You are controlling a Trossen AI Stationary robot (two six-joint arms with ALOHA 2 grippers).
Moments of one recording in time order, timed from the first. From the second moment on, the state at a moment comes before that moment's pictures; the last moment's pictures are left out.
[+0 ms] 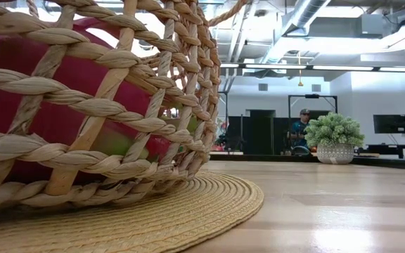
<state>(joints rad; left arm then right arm) -0.17 1.76 2.27 -0.92 -0.35 -0.28 -0.13 1.45 2.04 -1.26 0.03 -0.02</state>
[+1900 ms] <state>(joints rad) -0.06 1.67 2.32 -1.32 -0.51 -0.44 -0.48 2.34 2.04 -0.76 -0.19 -0.15</state>
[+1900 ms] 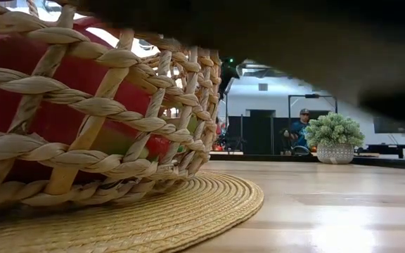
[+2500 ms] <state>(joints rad) -0.07 1.67 2.32 -1.34 -0.49 -0.46 -0.48 2.39 2.05 -0.82 -0.16 -0.21</state>
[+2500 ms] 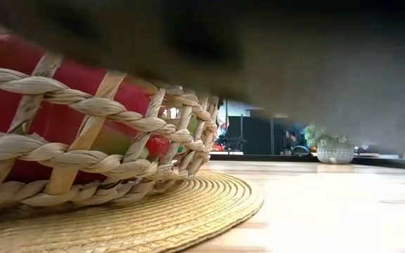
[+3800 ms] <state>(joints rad) -0.17 1.67 2.32 -0.85 -0.50 -0.30 -0.54 1.50 2.05 -0.88 -0.47 -0.03</state>
